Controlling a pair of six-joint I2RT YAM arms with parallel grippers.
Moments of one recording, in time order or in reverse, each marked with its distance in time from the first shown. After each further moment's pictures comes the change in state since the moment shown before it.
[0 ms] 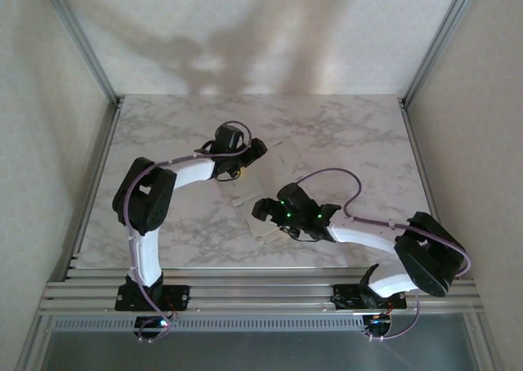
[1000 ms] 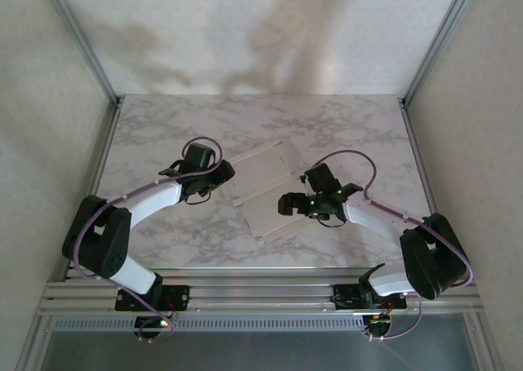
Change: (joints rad) left arm 0.074 -0.420 -0.365 -0.189 -0.124 0.064; right arm -0.320 0.001 0.075 -0.327 -0.162 -0.587
